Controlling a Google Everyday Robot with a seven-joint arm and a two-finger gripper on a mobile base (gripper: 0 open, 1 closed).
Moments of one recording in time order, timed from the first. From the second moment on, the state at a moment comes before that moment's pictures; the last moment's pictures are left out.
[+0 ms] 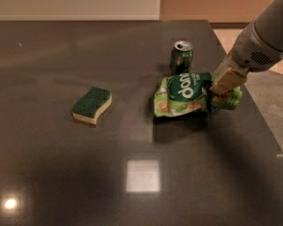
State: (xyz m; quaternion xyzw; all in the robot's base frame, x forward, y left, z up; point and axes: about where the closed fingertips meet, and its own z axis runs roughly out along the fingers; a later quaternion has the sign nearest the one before) arm 0.521 -0.195 0.917 -0.55 0.81 0.04 0.21
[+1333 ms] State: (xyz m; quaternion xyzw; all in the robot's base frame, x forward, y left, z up) arm 0.536 -0.192 0.912 -0.58 0.78 0.05 0.23
